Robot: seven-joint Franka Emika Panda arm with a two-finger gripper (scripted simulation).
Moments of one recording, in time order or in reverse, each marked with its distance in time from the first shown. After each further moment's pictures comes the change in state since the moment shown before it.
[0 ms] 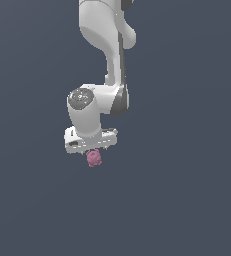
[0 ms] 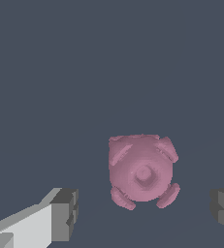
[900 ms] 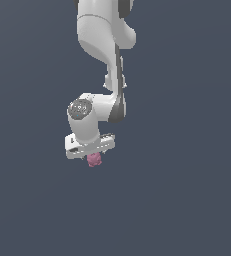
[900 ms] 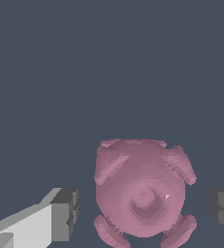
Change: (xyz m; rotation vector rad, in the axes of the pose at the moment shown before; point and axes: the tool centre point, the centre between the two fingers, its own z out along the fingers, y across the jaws) arm 0.001 0.009 0.035 0.001 0.001 -0.053
